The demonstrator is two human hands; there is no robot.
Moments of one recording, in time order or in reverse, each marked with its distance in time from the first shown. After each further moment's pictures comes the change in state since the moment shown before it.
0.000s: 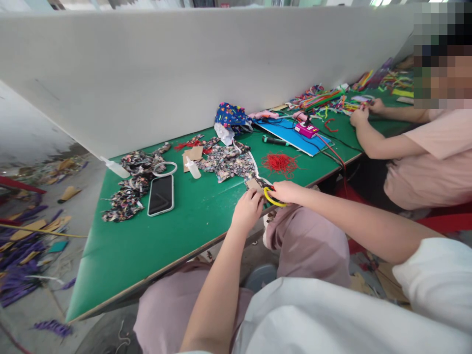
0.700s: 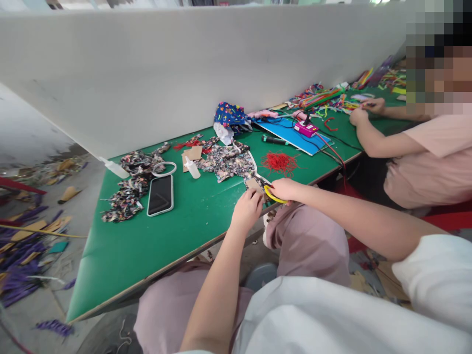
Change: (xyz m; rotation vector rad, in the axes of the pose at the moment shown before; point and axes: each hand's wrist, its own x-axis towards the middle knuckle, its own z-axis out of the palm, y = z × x) left_hand 0.000 0.001 -0.002 0.009 -0.020 -0.001; right_hand 0.001 -0.002 -0.009 0.079 -0.128 0.038
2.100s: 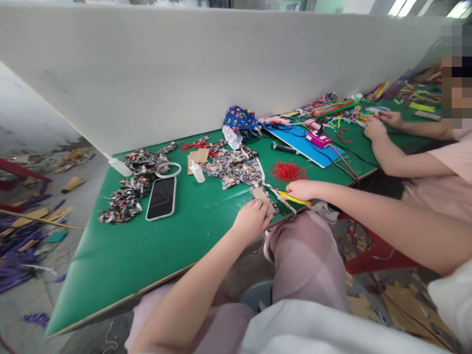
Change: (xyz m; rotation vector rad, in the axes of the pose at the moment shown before) left_hand 0.010 -0.009 -0.013 0.128 -0.160 0.114; right_hand 0.013 0.024 -0.043 -0.155 -0.116 -0.081
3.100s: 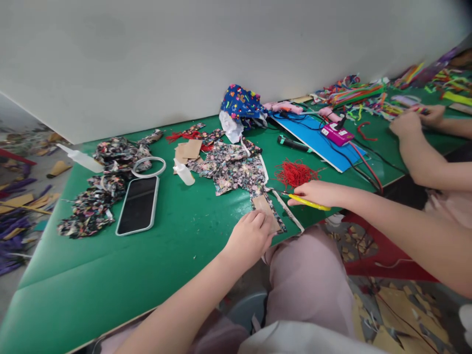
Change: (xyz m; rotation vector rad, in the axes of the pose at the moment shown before) left_hand 0.009 -0.007 -0.005 -0.020 -0.148 -0.022; right_hand 0.041 0.039 -0.006 -0.054 0.103 -0.213
